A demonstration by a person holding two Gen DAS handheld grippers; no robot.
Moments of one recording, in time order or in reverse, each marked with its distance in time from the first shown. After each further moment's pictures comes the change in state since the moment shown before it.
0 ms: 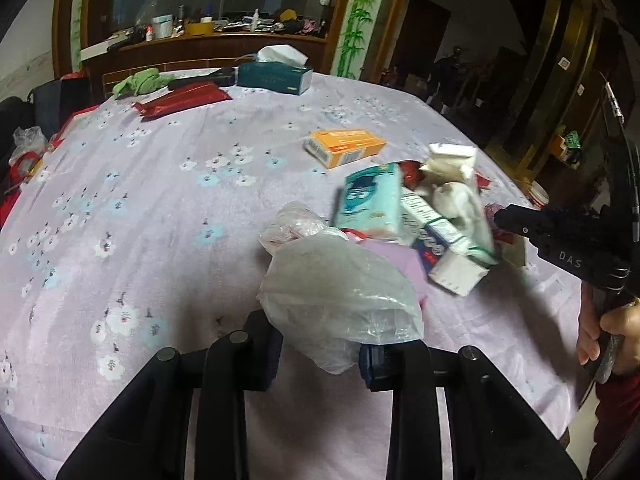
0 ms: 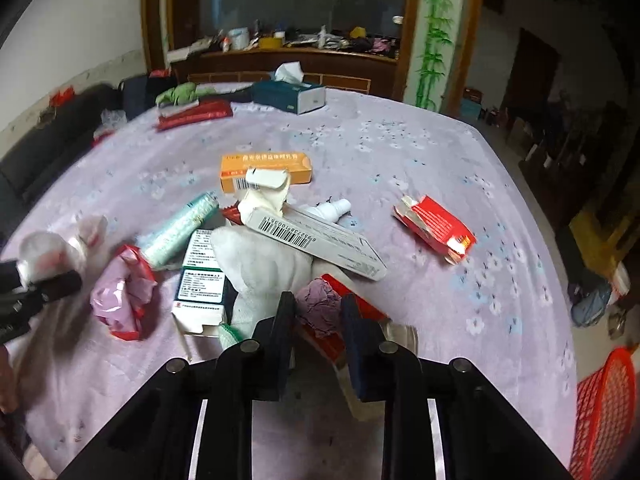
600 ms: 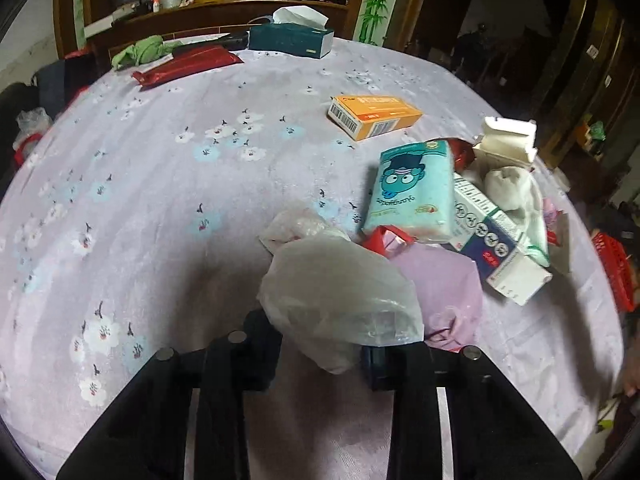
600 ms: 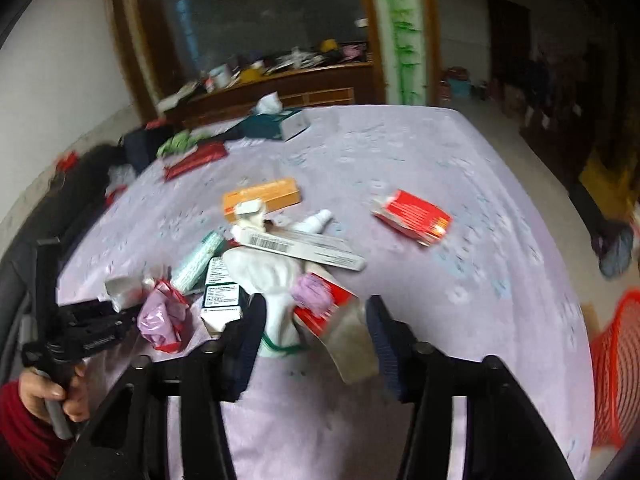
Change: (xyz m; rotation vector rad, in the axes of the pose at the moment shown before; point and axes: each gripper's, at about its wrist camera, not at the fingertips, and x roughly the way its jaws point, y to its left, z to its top) left arm 0.047 0.013 0.011 -0.042 0.121 0.066; right arm -0.031 -0.027 0.000 0.145 -0.034 0.090
